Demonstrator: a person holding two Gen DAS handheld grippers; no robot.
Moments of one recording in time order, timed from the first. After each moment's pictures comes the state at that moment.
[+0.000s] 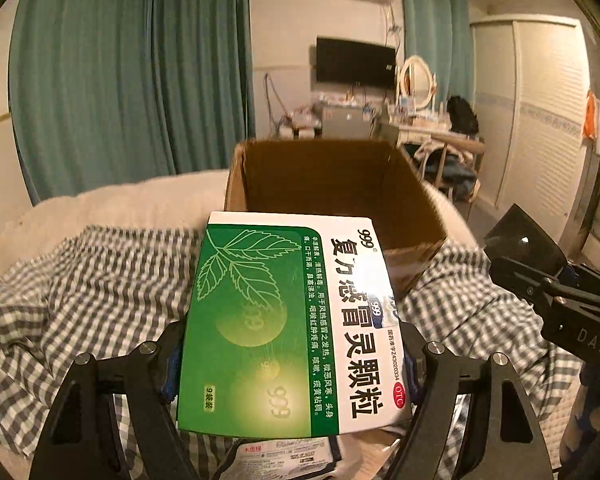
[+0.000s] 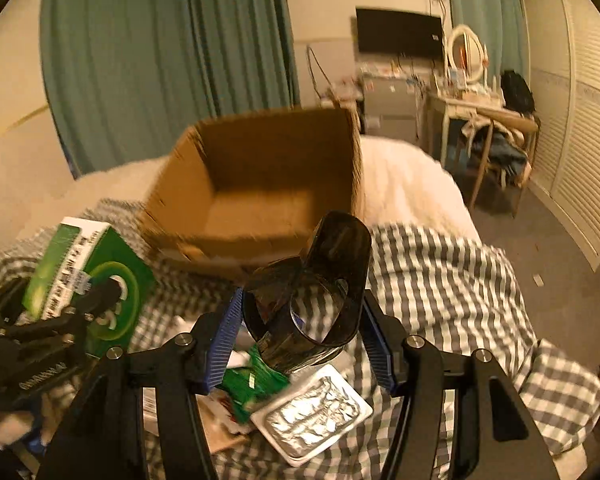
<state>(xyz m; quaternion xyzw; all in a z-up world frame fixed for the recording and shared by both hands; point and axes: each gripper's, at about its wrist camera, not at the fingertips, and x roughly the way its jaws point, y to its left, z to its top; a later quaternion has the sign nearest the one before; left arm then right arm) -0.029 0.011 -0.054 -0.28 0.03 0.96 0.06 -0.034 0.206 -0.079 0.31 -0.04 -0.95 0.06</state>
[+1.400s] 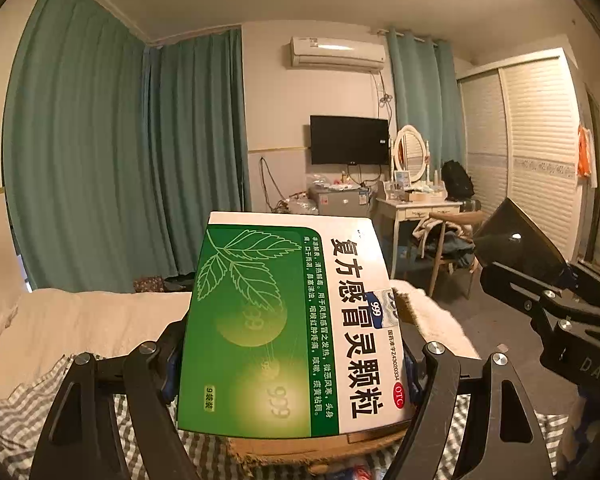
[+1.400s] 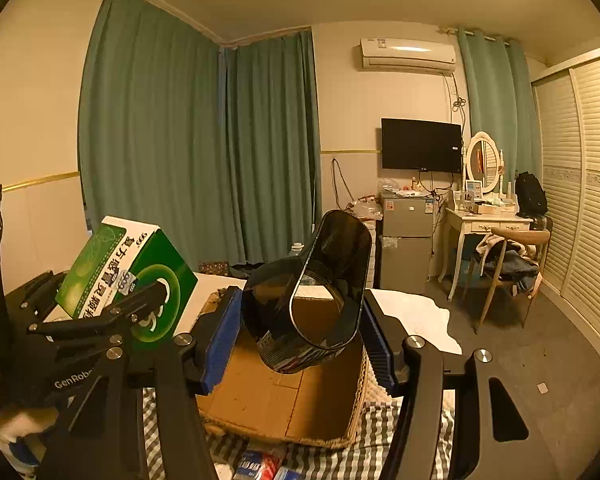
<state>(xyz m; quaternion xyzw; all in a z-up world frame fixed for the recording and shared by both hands) -0.106 0.016 0.058 -0.15 0.04 0.99 0.07 -0.094 0.198 0.065 0.13 -0.01 -0.99 0.10</state>
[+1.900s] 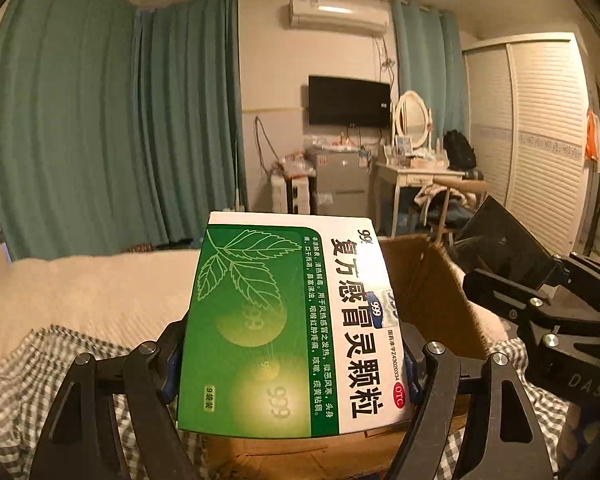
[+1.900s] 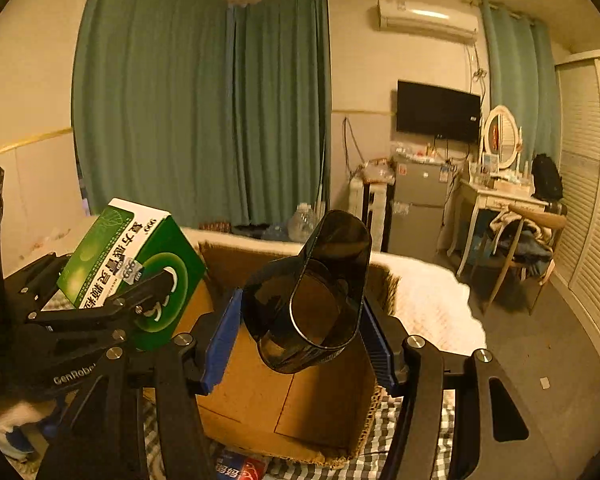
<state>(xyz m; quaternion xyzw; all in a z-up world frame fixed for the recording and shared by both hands) -0.169 0.016 -0.021 -0.21 0.03 0.97 0.08 -0.175 0.181 0.000 0.20 0.02 -0.97 0.11</state>
